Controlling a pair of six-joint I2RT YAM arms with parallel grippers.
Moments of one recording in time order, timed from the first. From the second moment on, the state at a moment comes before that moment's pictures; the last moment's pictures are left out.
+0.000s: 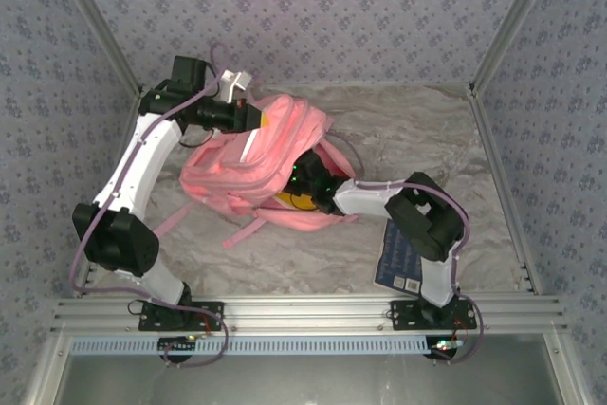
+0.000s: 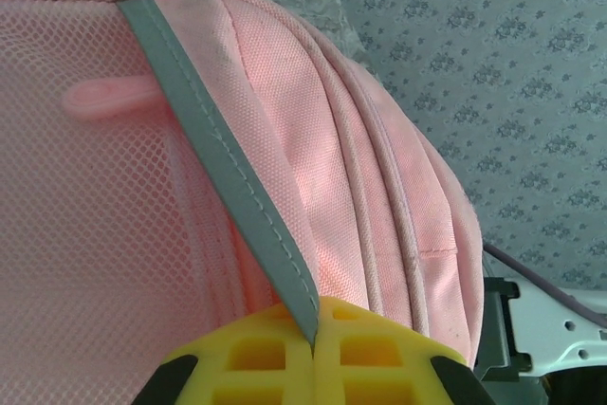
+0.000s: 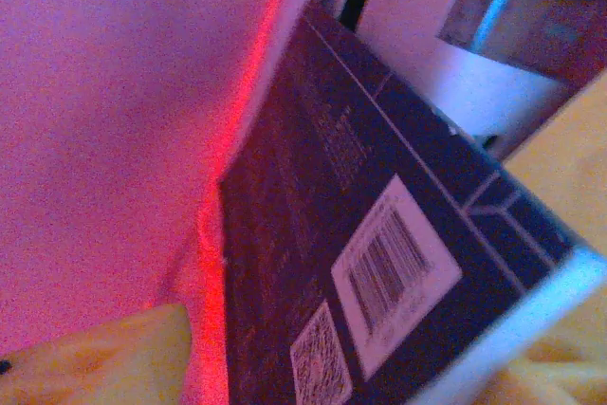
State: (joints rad) left arm -0.24 1.61 1.68 -0.91 0.87 -0.18; right arm 0.83 1.87 1.06 0.40 -0.14 0.99
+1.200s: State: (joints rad) left arm -0.45 1.65 1.52 -0.79 -0.02 -0.15; right arm 0.45 0.88 0.52 -0.97 0.46 1.04
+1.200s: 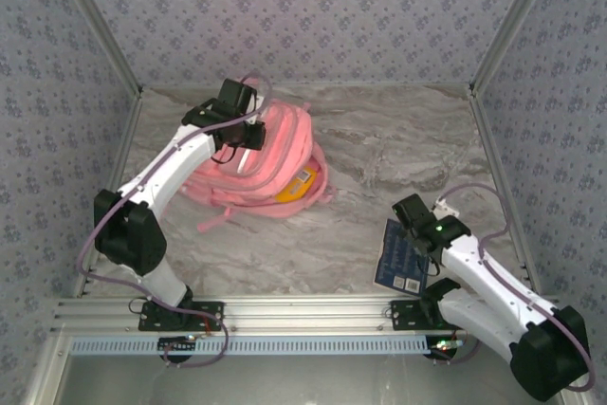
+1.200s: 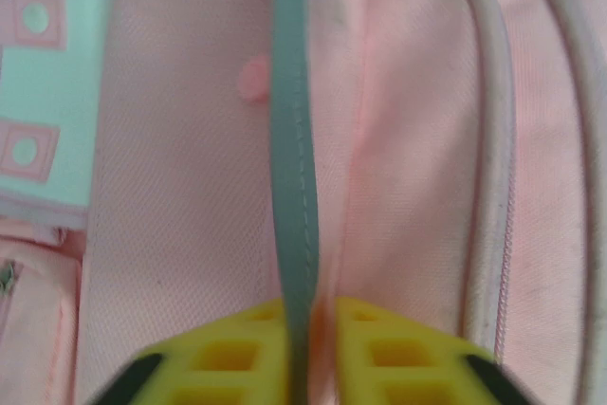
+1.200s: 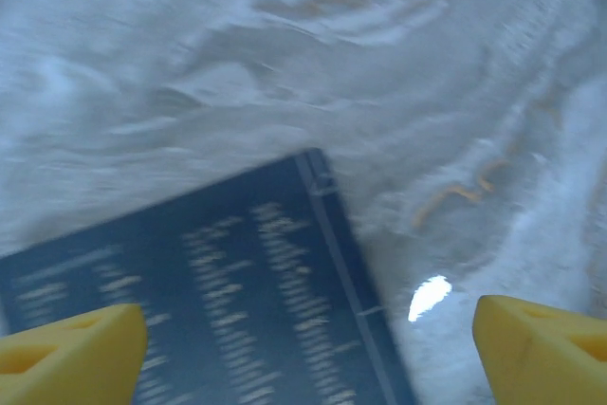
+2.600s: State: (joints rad) left arm -0.92 1.88 1.19 -0.30 0.46 -0.85; right arm 0.57 0.81 0.32 -0.52 0.00 1.07
